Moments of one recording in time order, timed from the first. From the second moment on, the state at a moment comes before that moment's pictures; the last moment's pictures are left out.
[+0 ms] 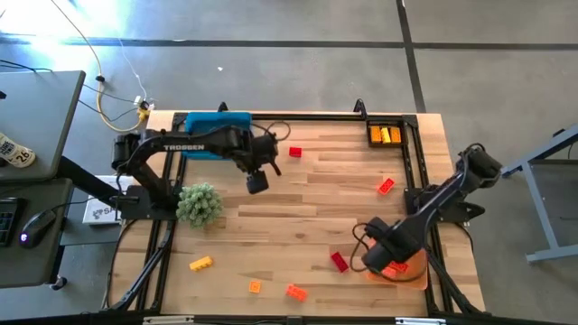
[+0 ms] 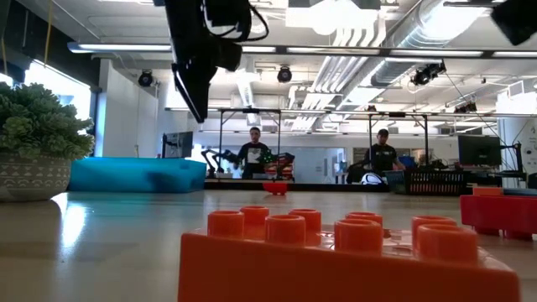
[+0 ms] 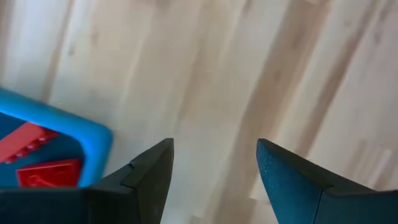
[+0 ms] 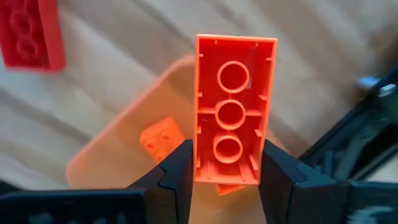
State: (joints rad) left arm 0.32 1.63 1.34 -1.04 -0.08 -0.12; right arm 0.71 1.54 1.13 -1.22 -0.07 1.57
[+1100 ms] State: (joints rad) left arm -0.33 1.63 1.34 -1.07 0.01 -0.68; right arm 0.87 1.53 1.01 -0.97 -0.09 1.62
